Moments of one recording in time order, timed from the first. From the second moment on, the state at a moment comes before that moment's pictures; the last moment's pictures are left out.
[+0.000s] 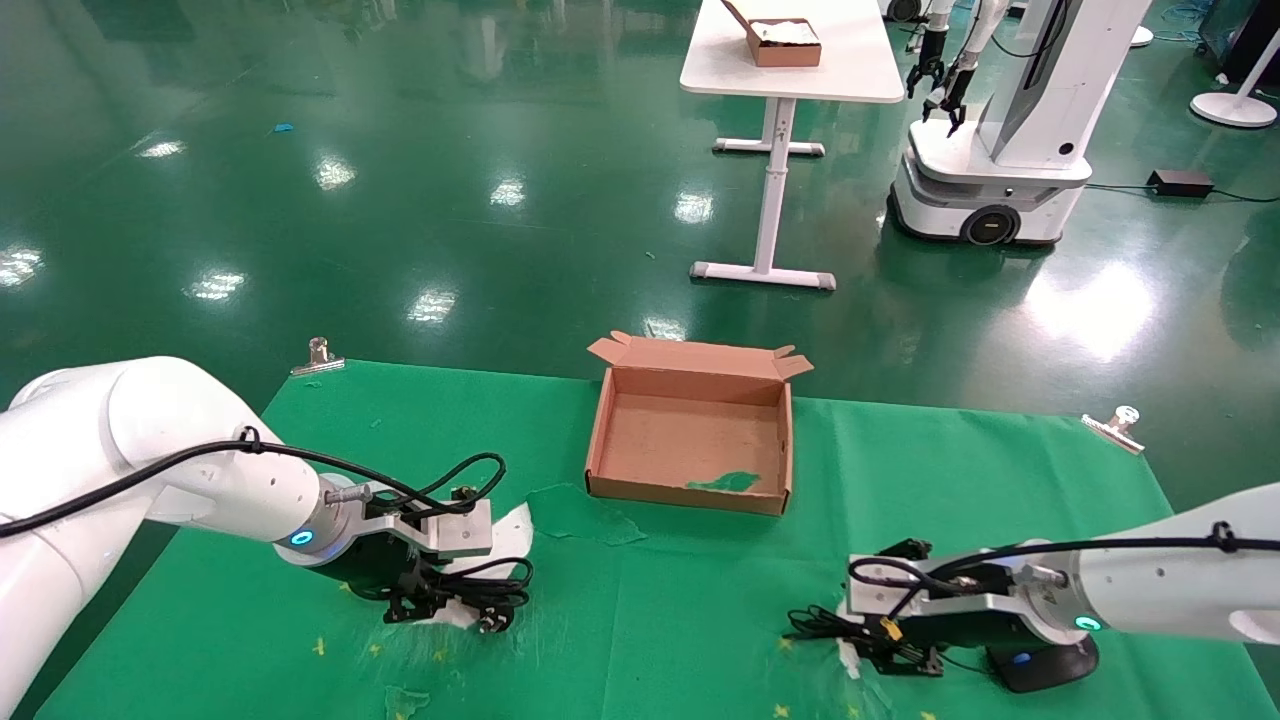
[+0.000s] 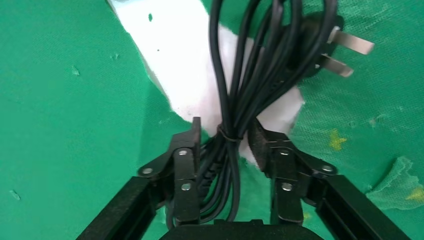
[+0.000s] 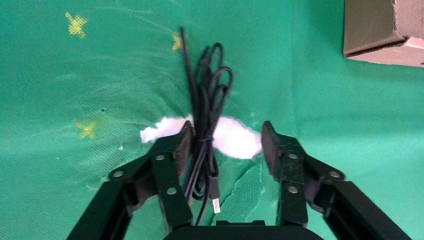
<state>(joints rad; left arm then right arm) -1.70 1.32 0.90 -0.28 2.08 1.09 -0.09 1.42 -1.04 -0.65 0.64 -1.87 -1.13 -0.16</state>
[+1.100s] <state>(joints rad) -1.75 1.36 0.86 -0.44 1.94 1.00 -0.01 1.61 -0.97 -0.56 0.51 -1.81 -1.10 -0.19</state>
